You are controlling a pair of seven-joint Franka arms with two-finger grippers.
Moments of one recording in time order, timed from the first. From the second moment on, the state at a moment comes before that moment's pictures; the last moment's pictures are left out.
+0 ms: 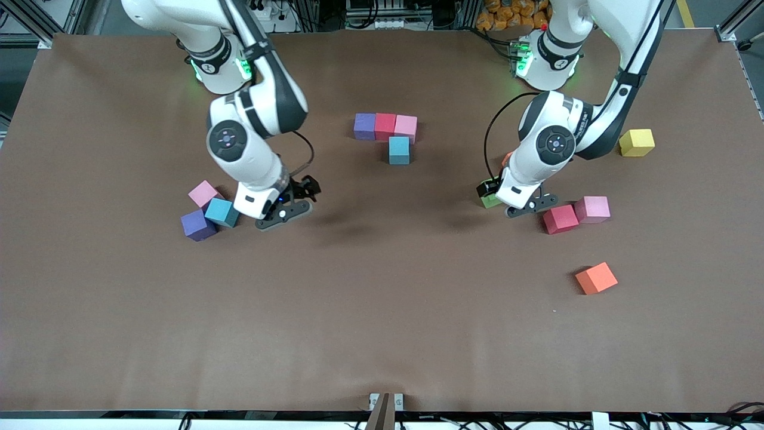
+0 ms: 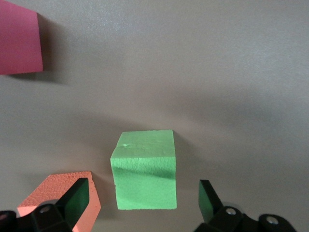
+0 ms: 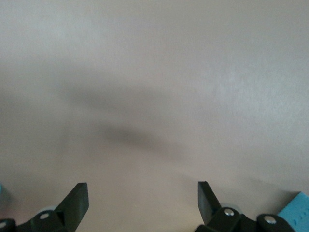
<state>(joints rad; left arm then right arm) -0.21 0.25 -0.23 -2.25 -0.04 2.34 -0.70 0.79 0.28 -0.33 -2.06 0.30 2.29 -0.14</state>
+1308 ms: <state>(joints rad) -0.21 0.37 -0.23 -2.23 -0.04 2.38 -0.71 0.74 0.17 -0.34 -2.45 0.23 2.42 -0.36</state>
